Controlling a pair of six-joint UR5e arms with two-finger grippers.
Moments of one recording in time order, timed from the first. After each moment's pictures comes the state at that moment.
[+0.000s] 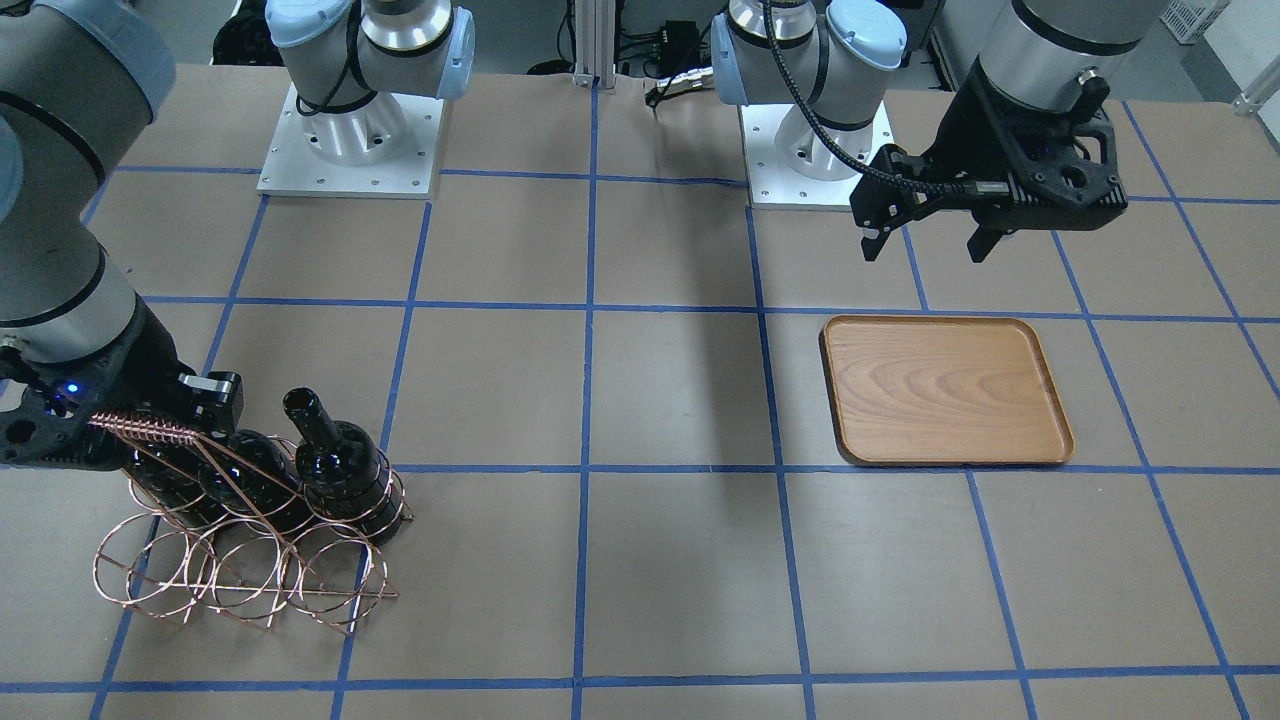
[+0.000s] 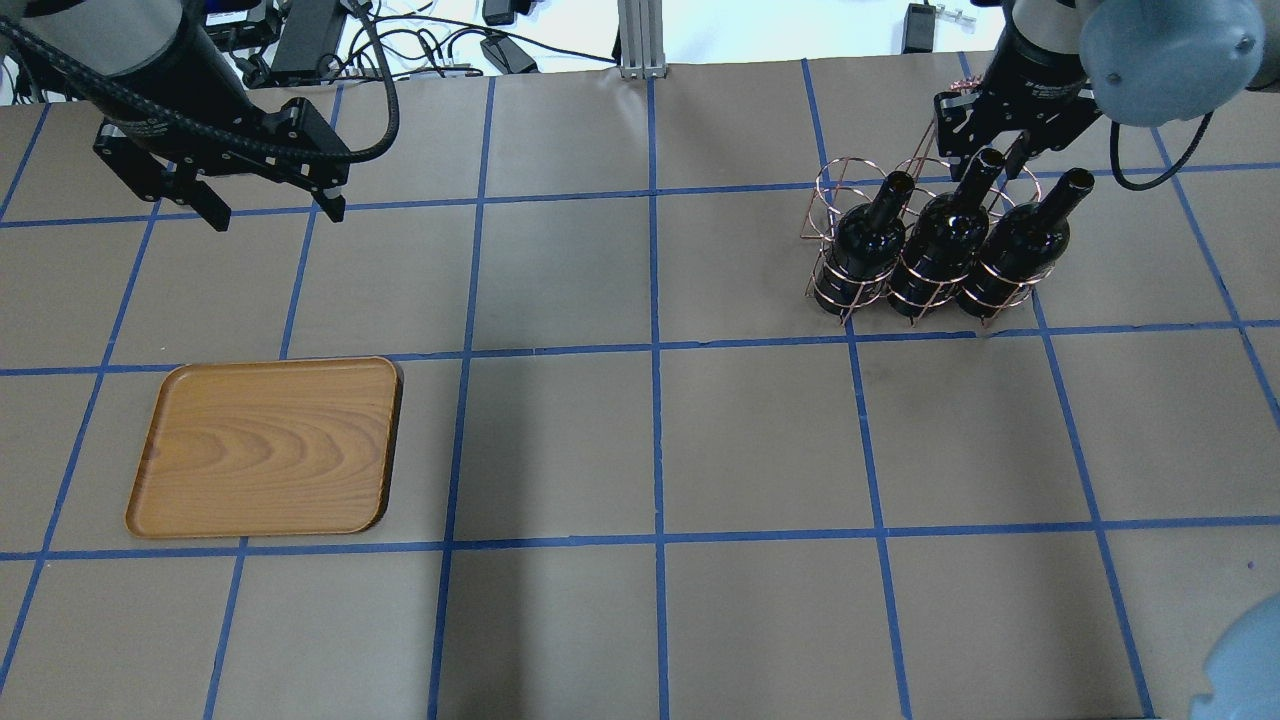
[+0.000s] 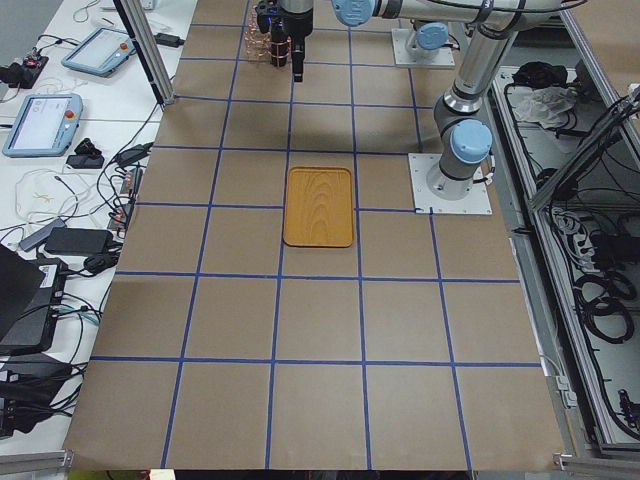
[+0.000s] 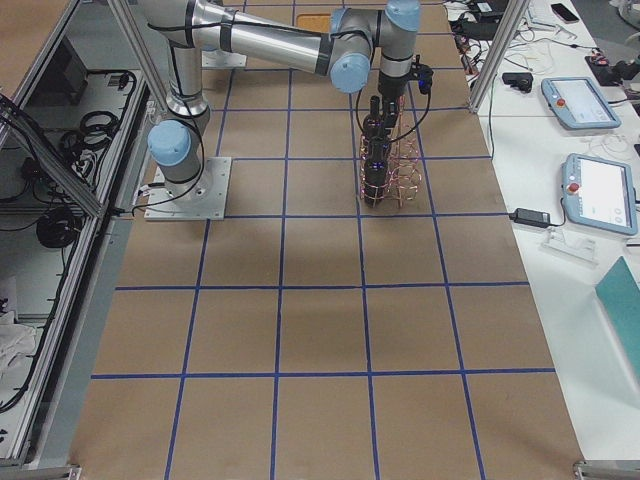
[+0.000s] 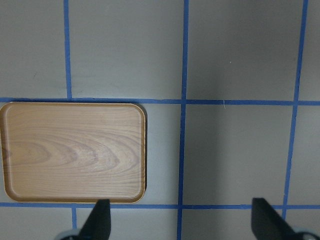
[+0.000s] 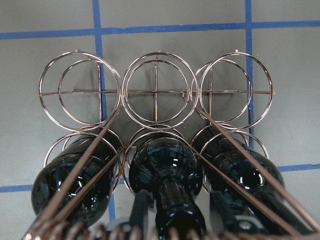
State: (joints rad) left arm -1.50 -1.57 -1.49 -1.64 1.56 0.05; right arm 1.44 -1.32 1.50 -1.81 -1.62 -0.09
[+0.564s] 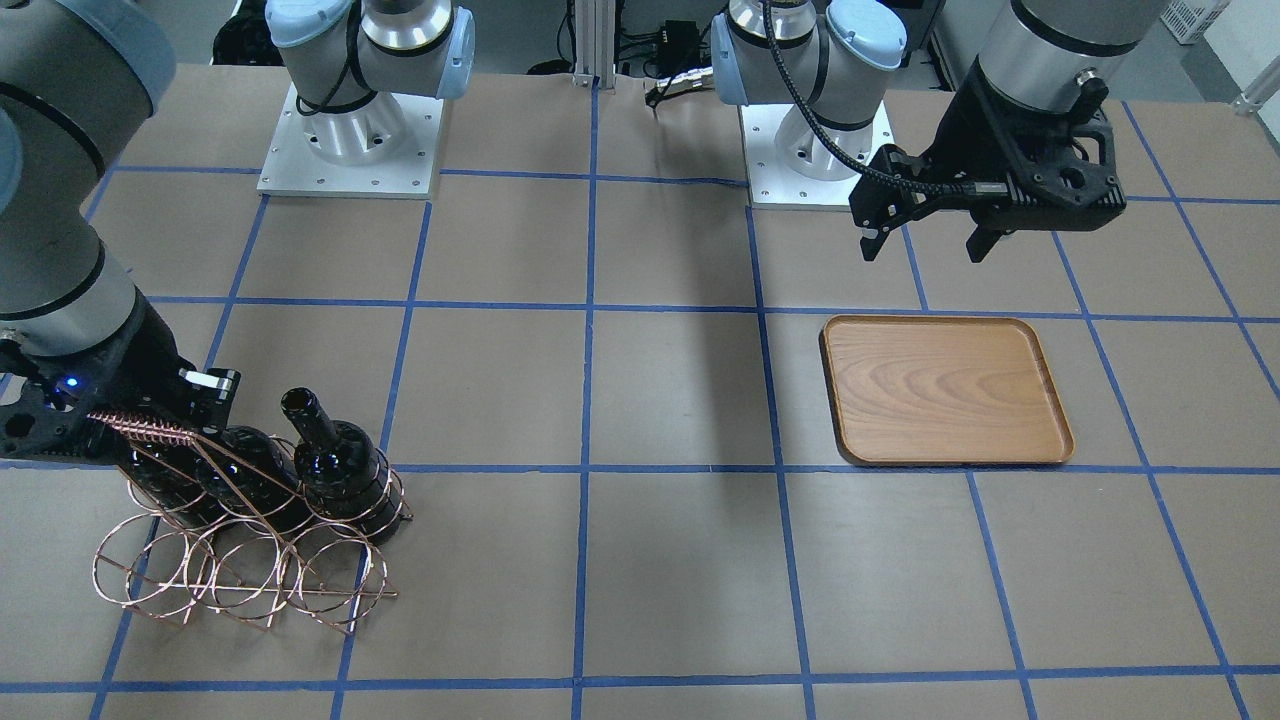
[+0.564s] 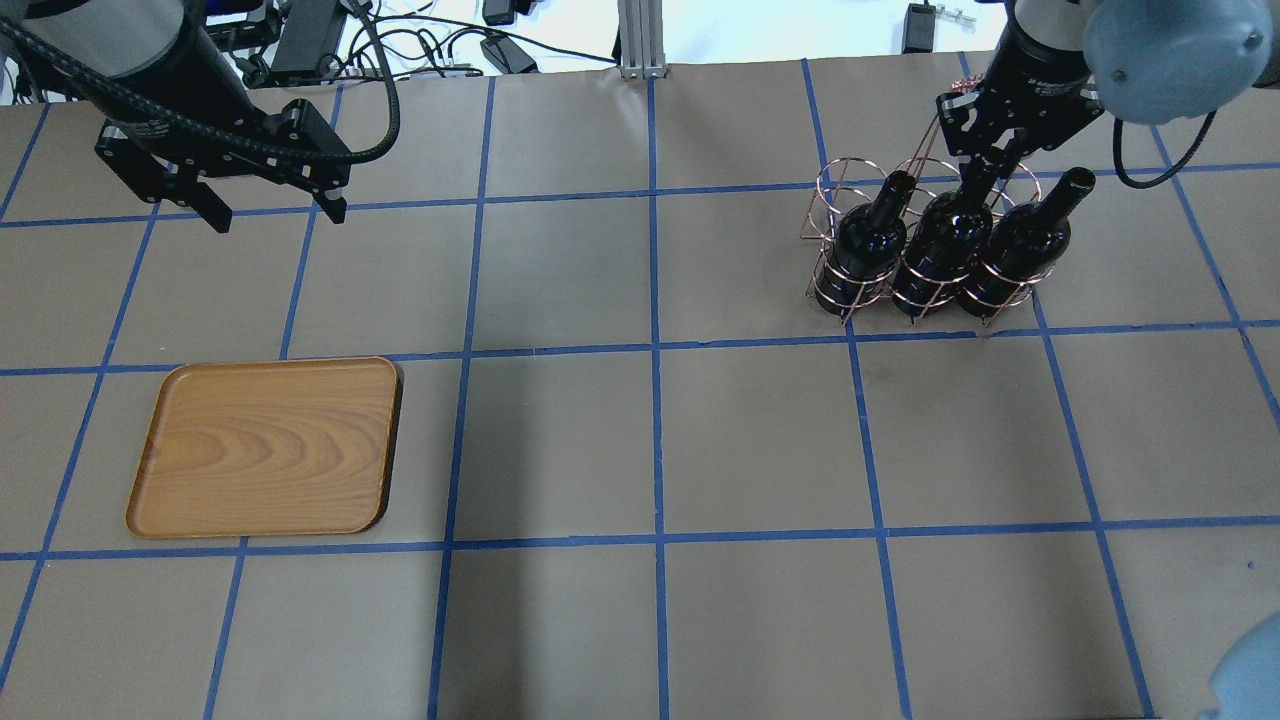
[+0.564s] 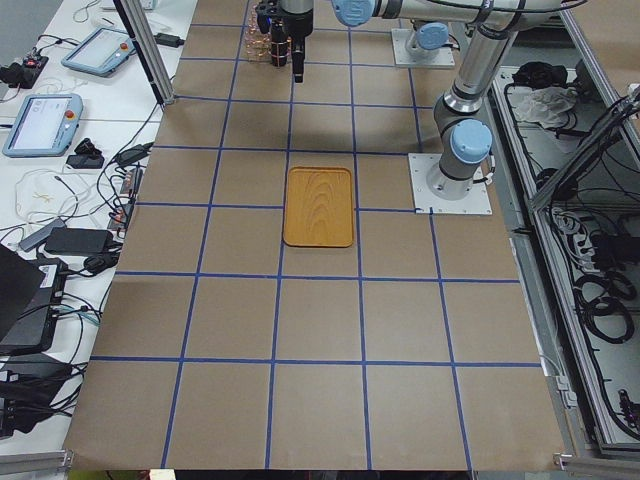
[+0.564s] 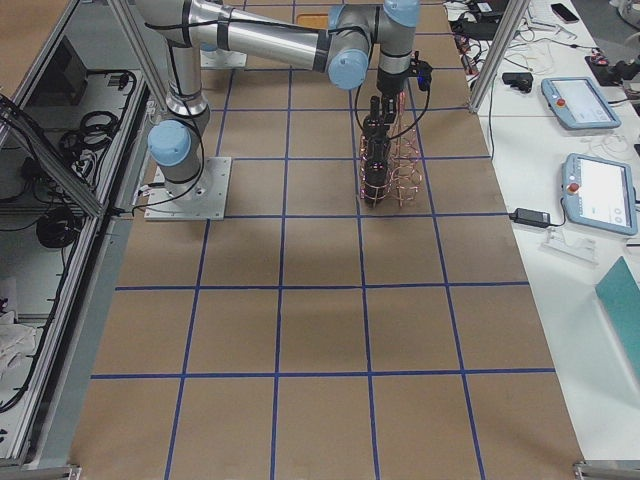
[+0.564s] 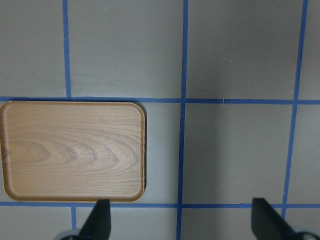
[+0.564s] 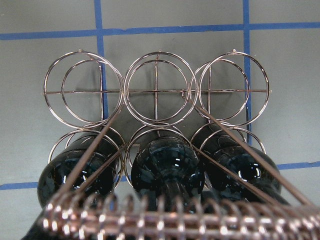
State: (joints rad) left arm -1.50 -1.57 -1.49 -1.64 1.56 0.05; right arm 1.44 -1.34 1.50 -1.80 -1.63 -0.09
